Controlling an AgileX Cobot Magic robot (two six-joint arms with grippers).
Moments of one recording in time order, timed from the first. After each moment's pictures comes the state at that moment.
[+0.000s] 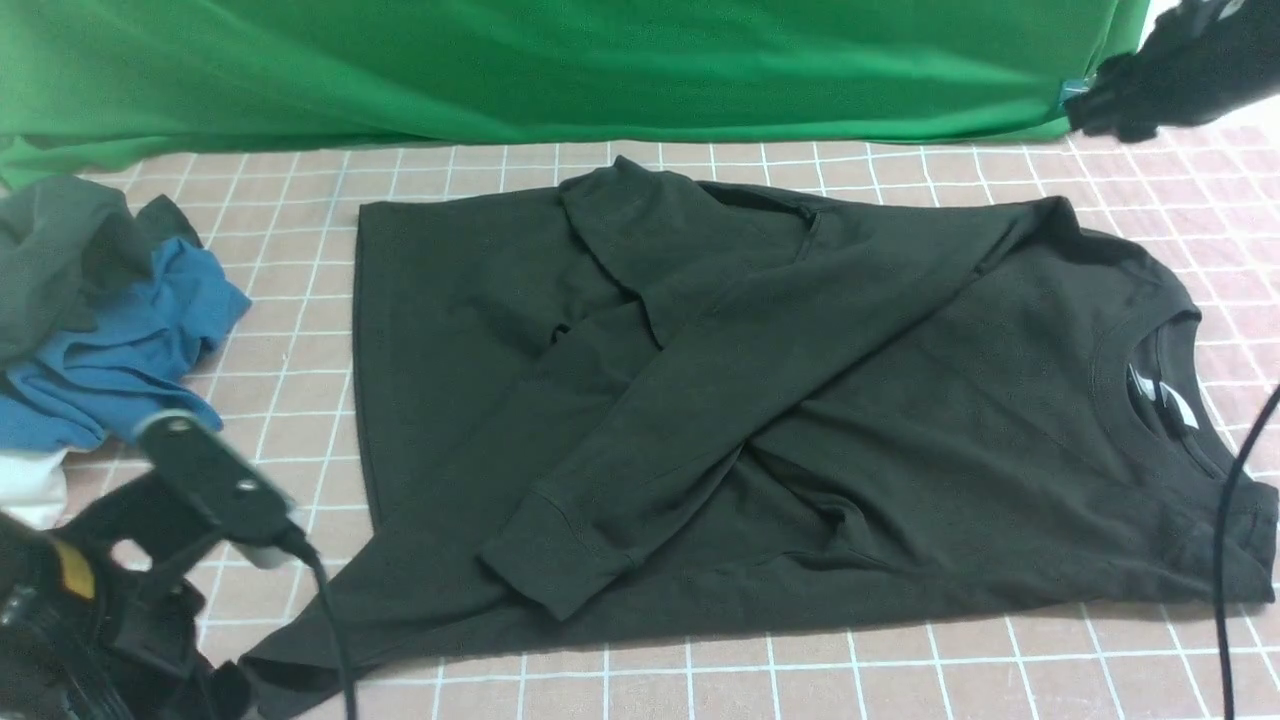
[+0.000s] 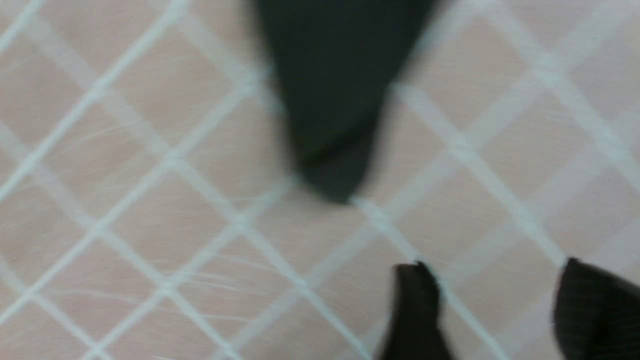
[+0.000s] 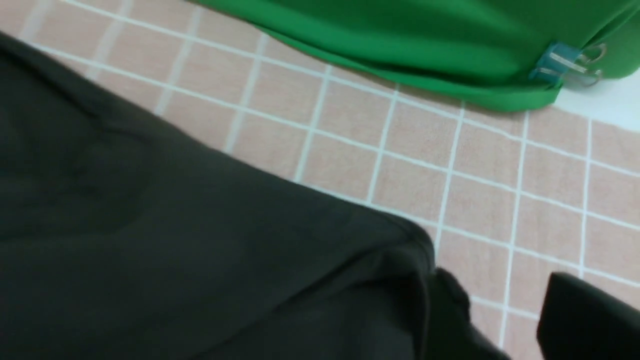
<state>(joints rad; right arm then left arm) -0.04 1.94 -1.65 0.19 0.63 -0.41 -0.16 1.06 -0.58 -0.04 0.91 0.47</state>
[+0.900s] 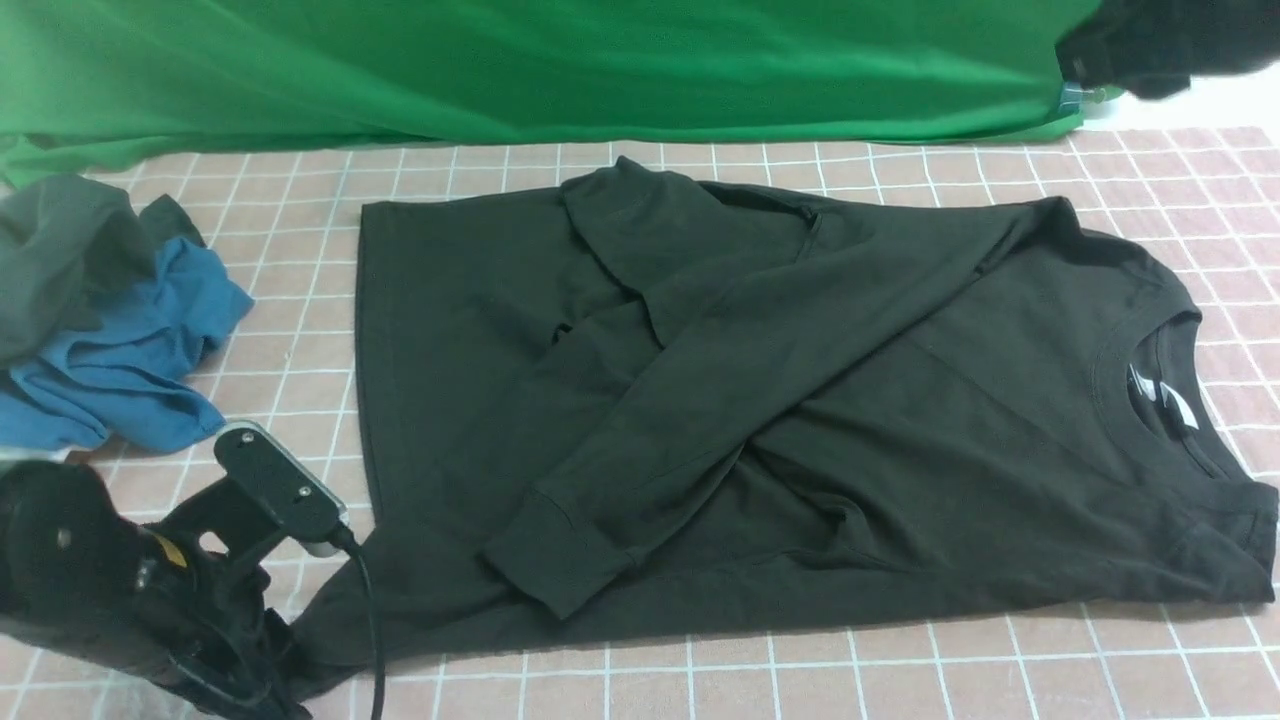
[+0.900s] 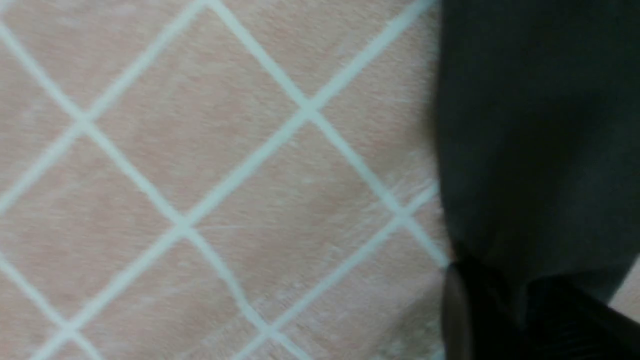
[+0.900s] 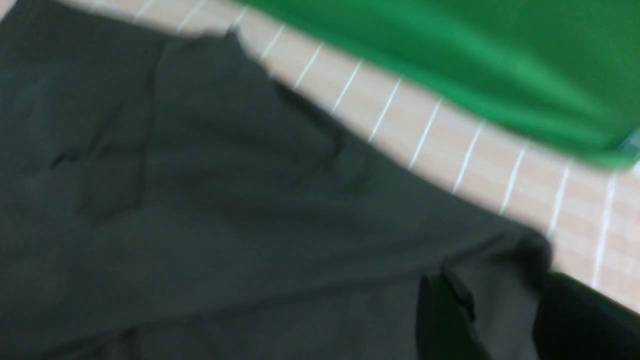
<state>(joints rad) 0.13 1.49 -1.43 0.21 0.84 -0.35 -0.09 1.37 -0.54 -0.12 0.57 0.72</state>
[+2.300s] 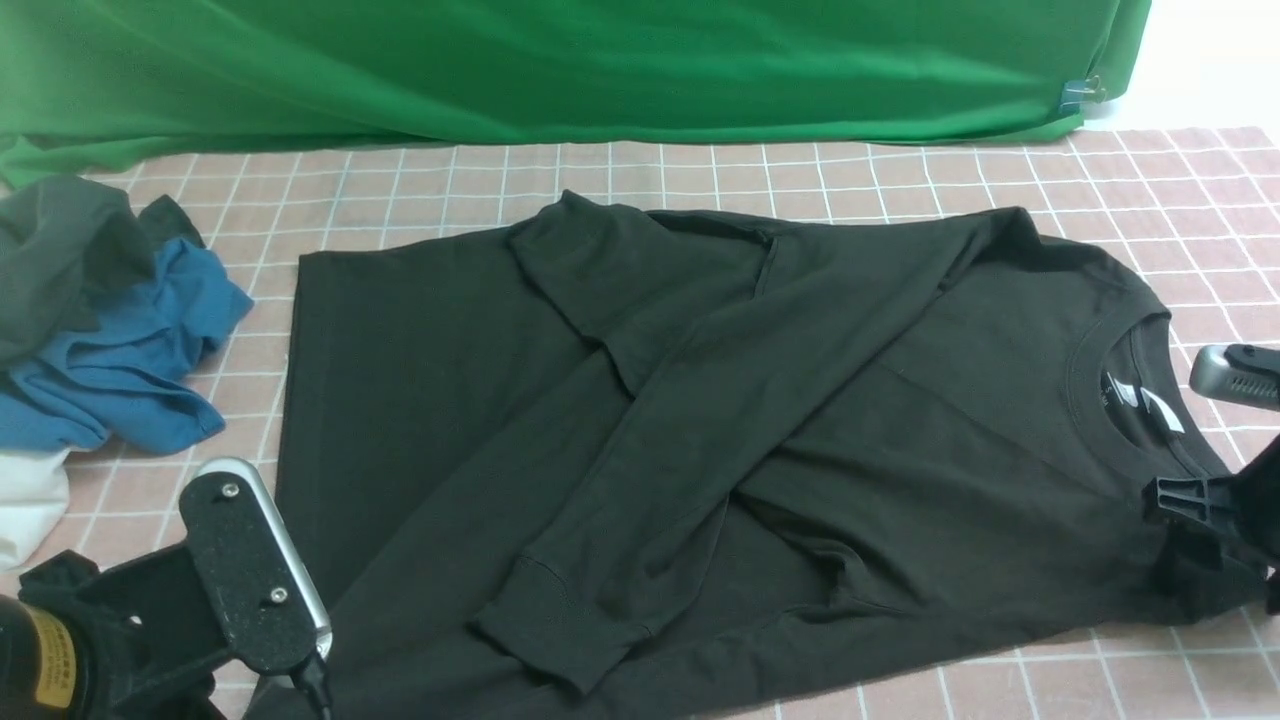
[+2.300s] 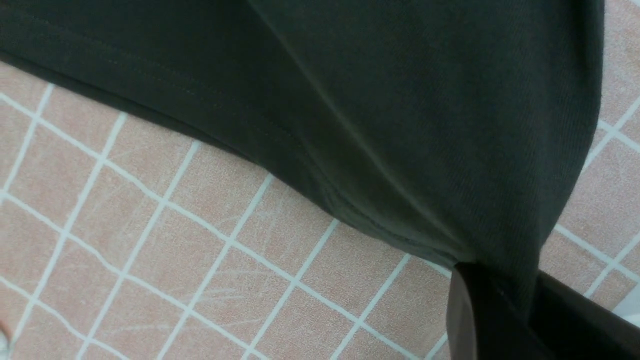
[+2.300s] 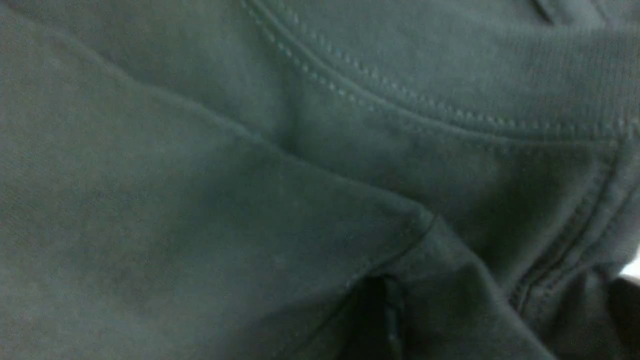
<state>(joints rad) -0.07 1.65 -0.77 0.01 0.68 0.27 -0.50 0.92 -0.62 0.07 1.11 0.46</state>
